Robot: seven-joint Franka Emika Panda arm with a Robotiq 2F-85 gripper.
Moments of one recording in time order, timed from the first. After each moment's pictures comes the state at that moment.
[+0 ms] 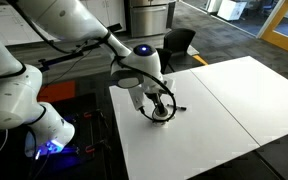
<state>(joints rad) -0.11 0.03 -0.07 -2.52 0.07 2.78 -0.25</state>
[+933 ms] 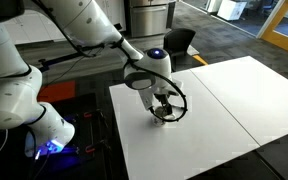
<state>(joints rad) -0.10 0.18 -0.07 -2.38 0.05 2.78 -0.19</state>
